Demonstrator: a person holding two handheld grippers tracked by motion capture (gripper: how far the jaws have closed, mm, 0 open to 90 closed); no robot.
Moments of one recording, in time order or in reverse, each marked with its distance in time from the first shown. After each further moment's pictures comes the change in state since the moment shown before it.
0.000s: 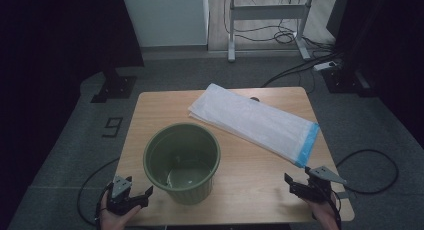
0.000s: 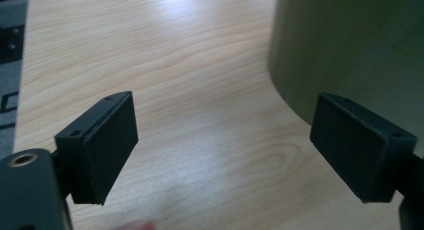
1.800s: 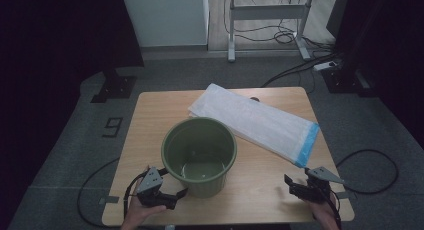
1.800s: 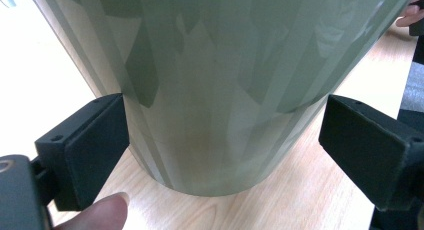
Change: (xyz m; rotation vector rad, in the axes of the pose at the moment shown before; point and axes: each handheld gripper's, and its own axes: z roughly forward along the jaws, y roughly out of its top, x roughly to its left) left arm -0.062 0.057 0.026 -0.148 -0.427 0.241; right arm -0.004 -0.006 0.005 0.025 -0.005 -0.020
